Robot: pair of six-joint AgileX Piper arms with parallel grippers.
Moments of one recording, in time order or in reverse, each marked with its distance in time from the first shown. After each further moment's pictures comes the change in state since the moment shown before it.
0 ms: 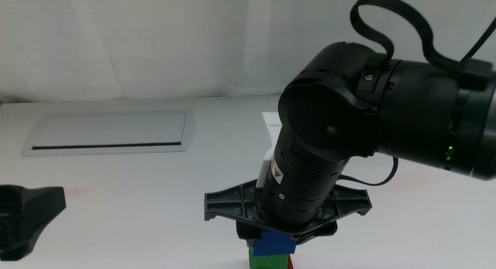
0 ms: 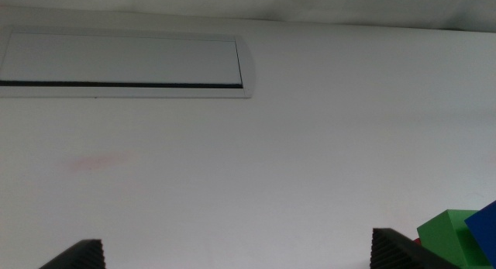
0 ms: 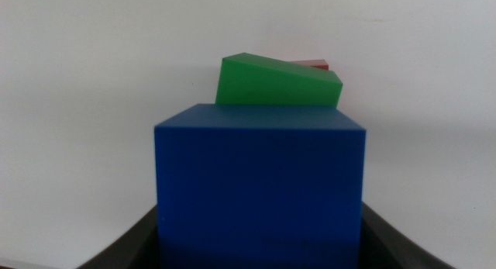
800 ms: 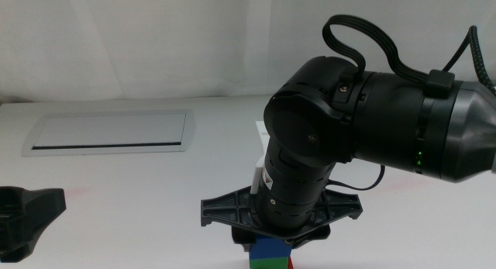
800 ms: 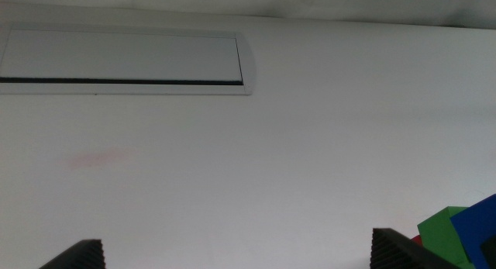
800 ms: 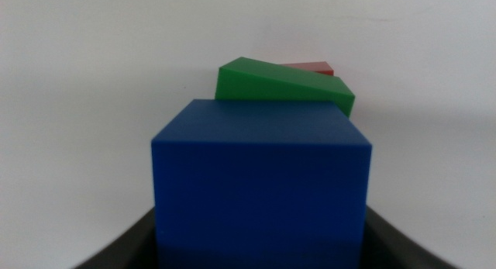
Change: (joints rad) left arm 0.000 0.000 0.000 0.000 0.007 0.002; right arm 0.000 0.049 -0.007 0.008 -0.009 -0.002
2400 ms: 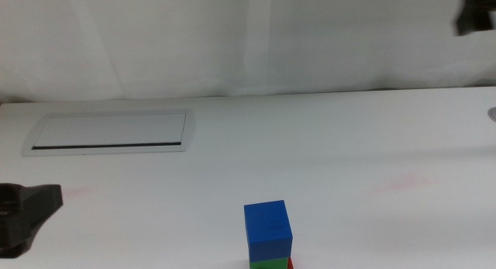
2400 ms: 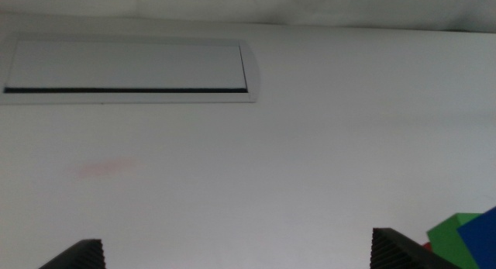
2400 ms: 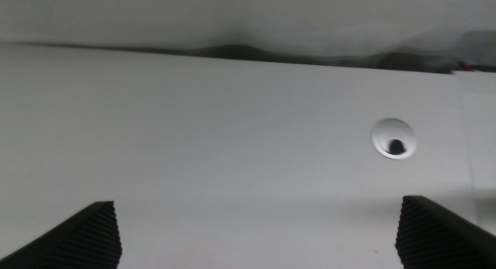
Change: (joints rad) left arm 0.000 0.000 0.000 0.016 -0.013 0.000; right arm -0.852 -0.255 -0.166 -0.145 -0.092 -0.826
